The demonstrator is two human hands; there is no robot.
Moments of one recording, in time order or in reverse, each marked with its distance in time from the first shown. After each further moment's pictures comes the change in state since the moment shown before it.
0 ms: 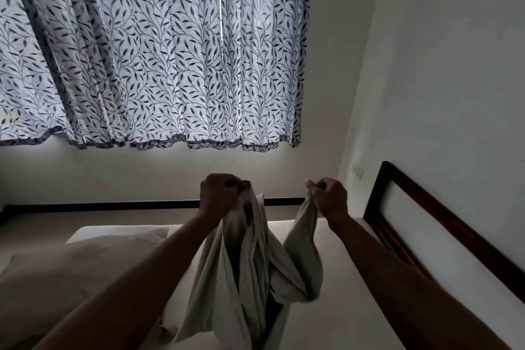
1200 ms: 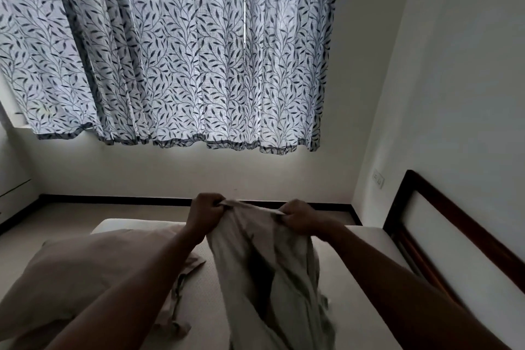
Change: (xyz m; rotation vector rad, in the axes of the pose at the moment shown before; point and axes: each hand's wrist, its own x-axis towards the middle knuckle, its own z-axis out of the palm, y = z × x) left_hand -0.005 -0.085 -0.039 0.206 -0.091 -0.090; right_hand -0.031 -0.053 0.056 -0.407 -0.818 -0.334
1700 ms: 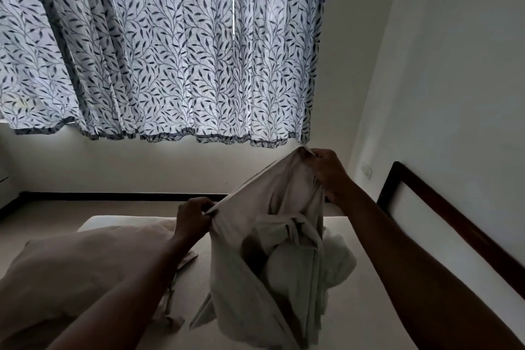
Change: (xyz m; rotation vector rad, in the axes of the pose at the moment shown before) left_hand -0.015 -0.024 0.007 0.051 -0.015 -0.078; right_hand -0.014 -0.005 -0.076 0.838 0.558 0.042
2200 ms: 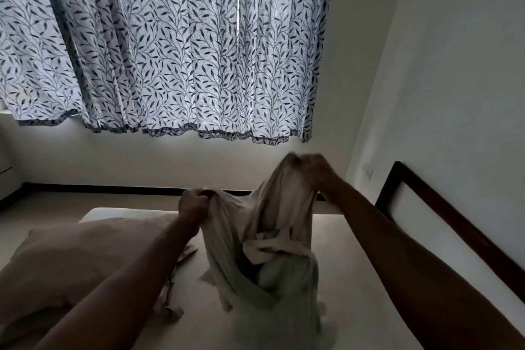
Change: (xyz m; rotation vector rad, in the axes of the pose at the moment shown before) left_hand -0.004 0.029 -0.011 -0.421 0.065 -0.325; right_hand -0.004 0.012 0.008 -0.338 -0.148 -0.033
